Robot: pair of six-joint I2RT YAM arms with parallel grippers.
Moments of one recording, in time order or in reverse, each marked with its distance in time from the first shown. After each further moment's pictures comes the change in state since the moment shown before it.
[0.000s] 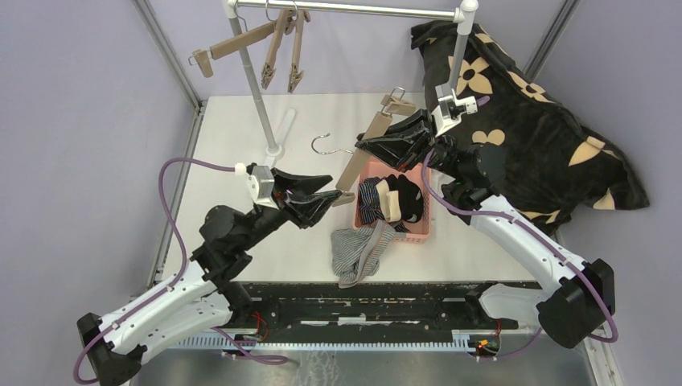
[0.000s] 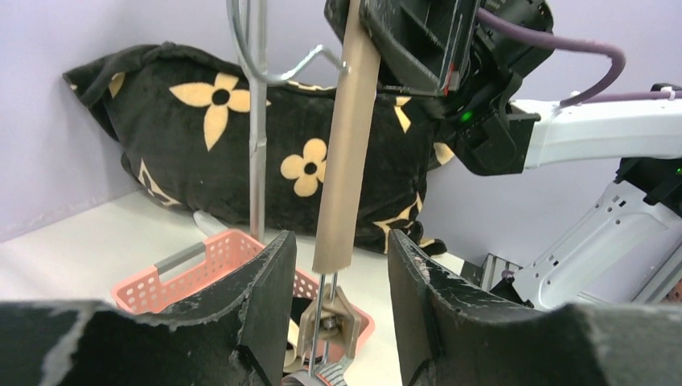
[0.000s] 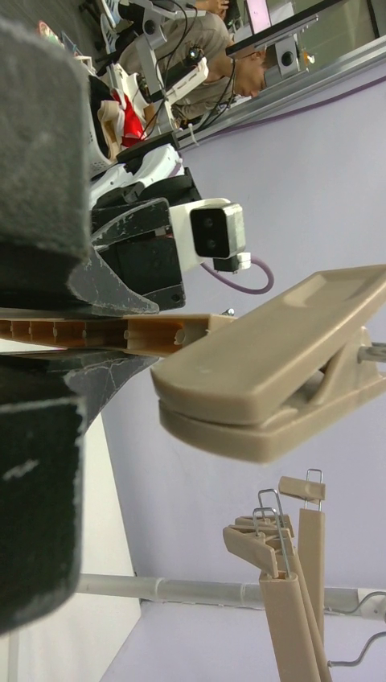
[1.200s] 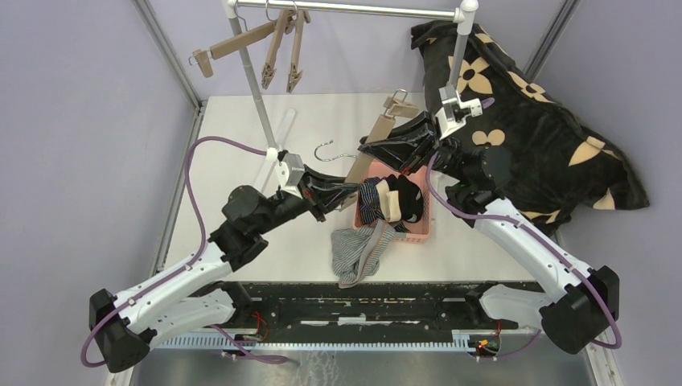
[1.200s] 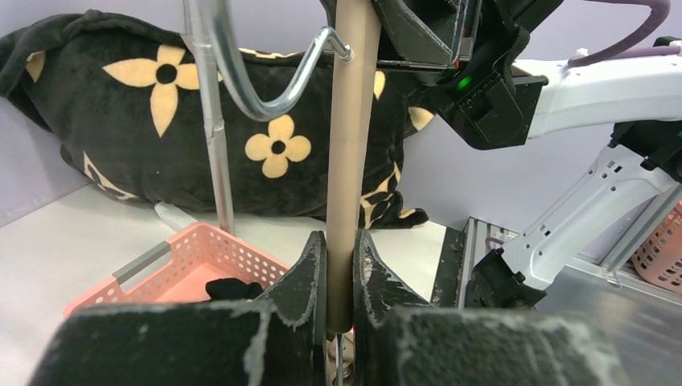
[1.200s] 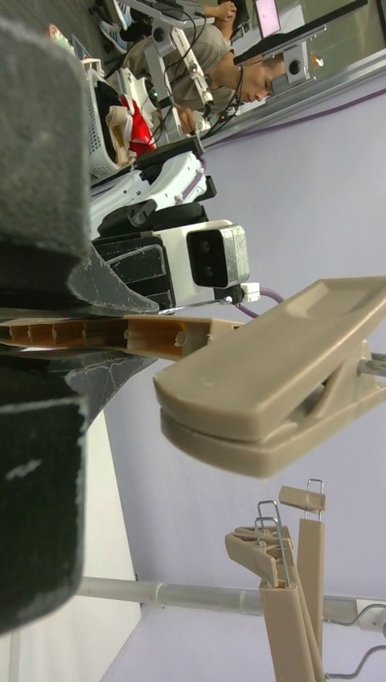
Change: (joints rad) left arm 0.001 0.203 0.108 0.034 0.131 0.026; right arm 0.000 -0.030 -0.004 -0.026 -0.023 -0.006
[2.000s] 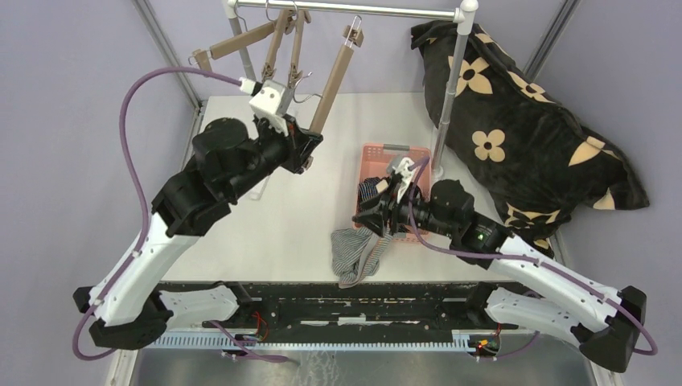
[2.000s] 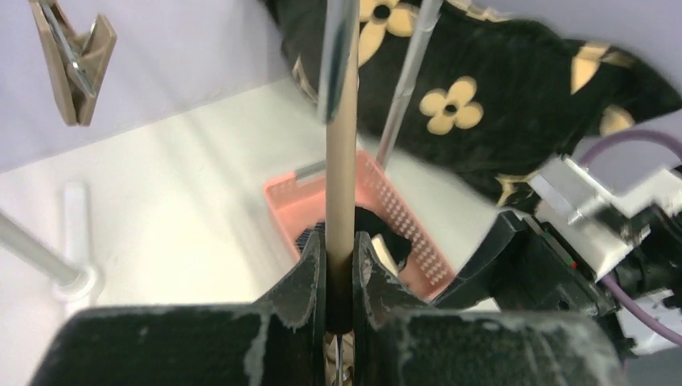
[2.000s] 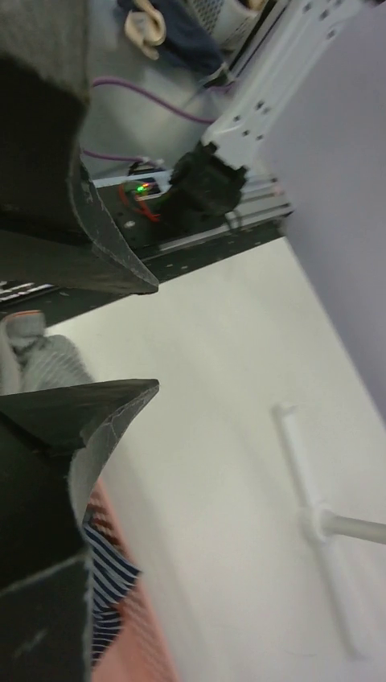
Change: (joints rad) left arm 0.005 0.163 0.801 -1.013 -0.449 0.039; right arm 0.285 -0.216 -0.137 -0.856 0.414 -0.479
